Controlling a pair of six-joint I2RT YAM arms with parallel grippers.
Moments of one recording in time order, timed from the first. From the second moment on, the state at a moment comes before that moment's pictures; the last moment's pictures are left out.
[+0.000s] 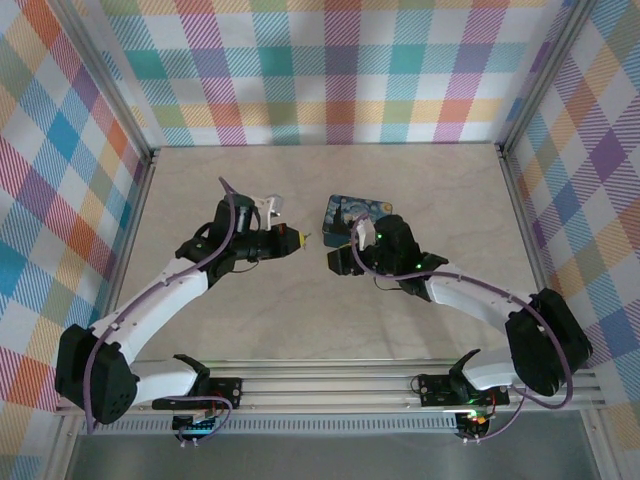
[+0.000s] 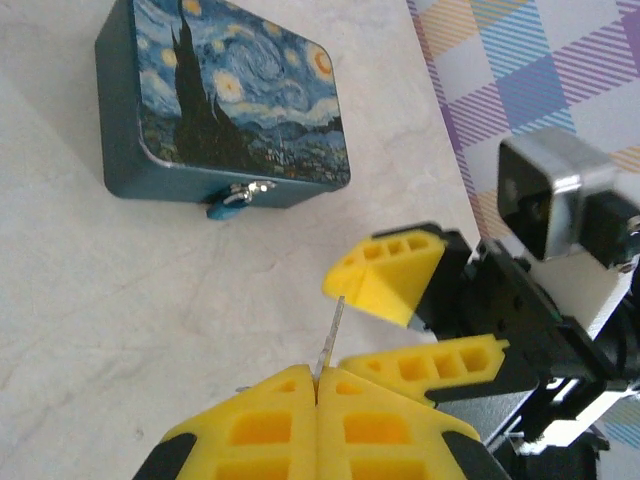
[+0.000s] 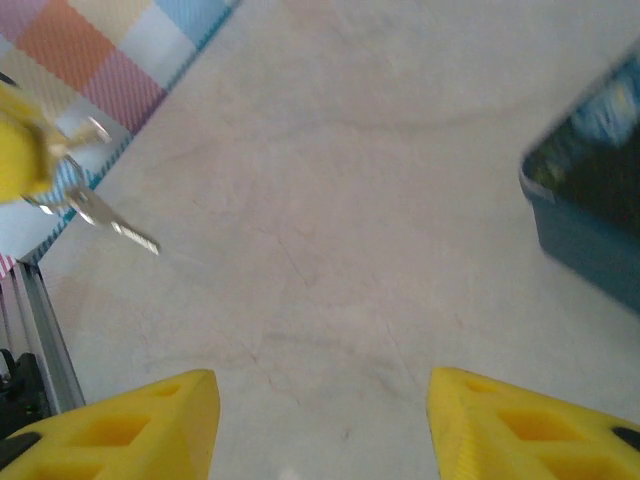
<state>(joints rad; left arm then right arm) -0.48 1.22 0.95 -0.35 0.47 -0.62 0.67 1.36 0.74 0.12 -0.37 0.35</state>
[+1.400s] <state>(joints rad) -0.48 1.06 0.95 -0.43 0.52 -0.71 0.81 1.53 0.81 0.48 -0.47 -0.01</state>
